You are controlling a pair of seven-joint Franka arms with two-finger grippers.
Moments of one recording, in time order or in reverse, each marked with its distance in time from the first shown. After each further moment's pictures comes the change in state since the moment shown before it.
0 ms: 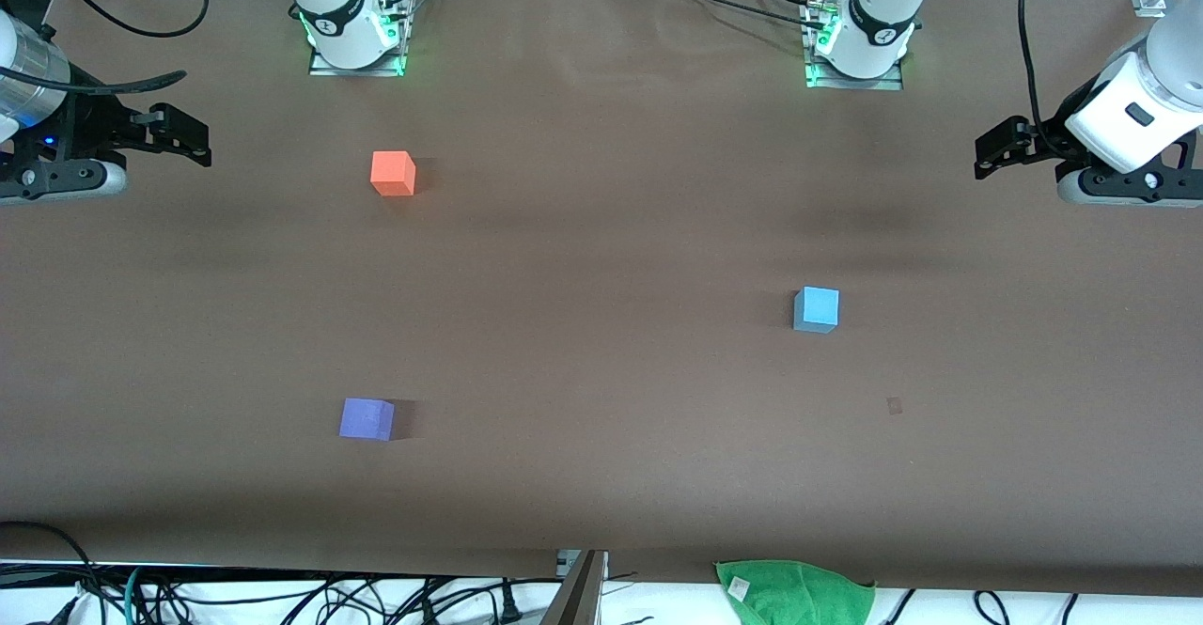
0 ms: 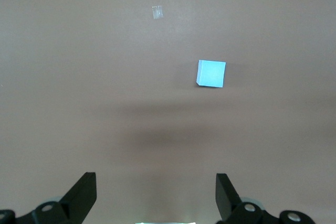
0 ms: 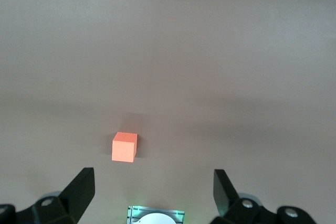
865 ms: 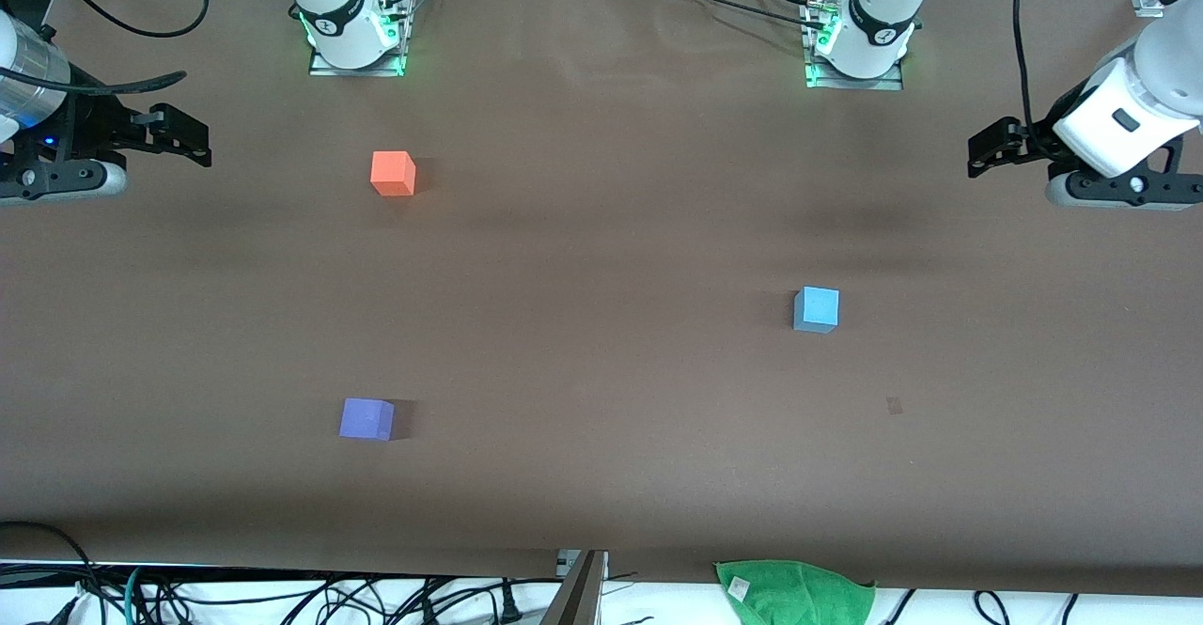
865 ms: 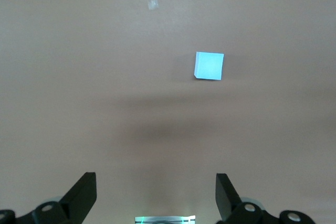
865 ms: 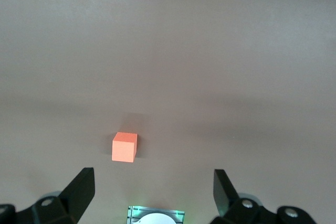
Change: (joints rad) left arm -0.006 0.025 -0.018 -0.003 0.000 -0.019 0.000; right arm 0.000 0.001 0.000 0.000 0.000 0.001 0.000
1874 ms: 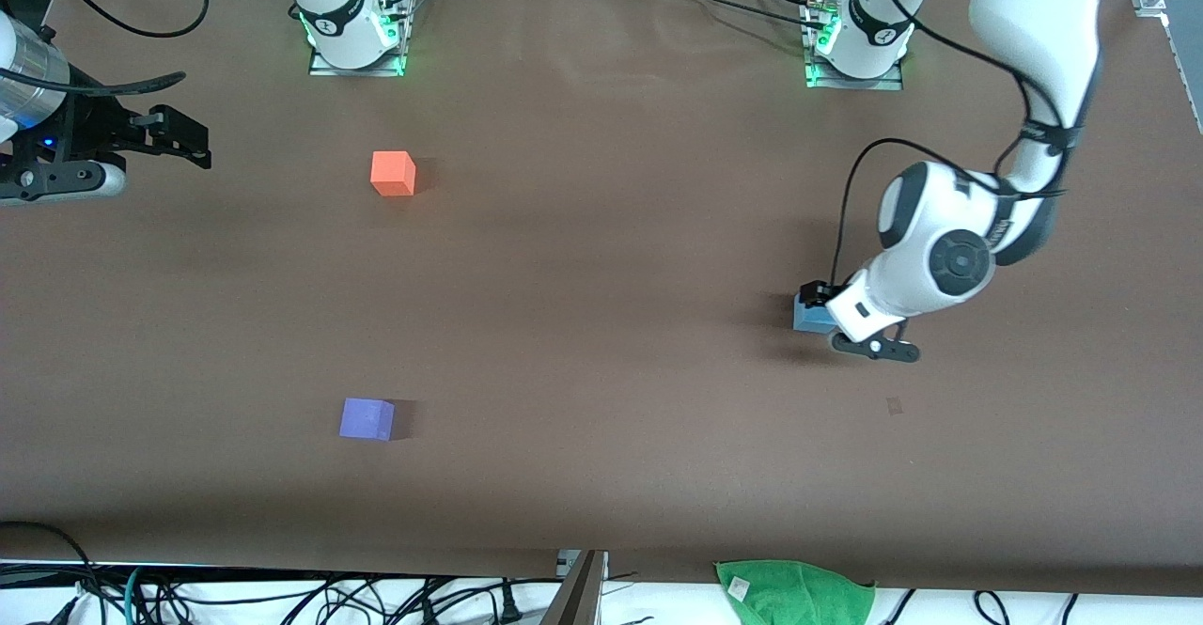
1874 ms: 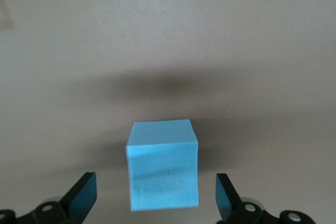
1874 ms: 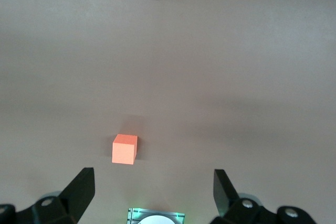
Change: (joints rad) left arm -0.078 0.475 -0.059 -0.259 0.001 0.772 -0.023; right arm 0.000 0.001 0.000 0.001 0.001 0.008 0.001
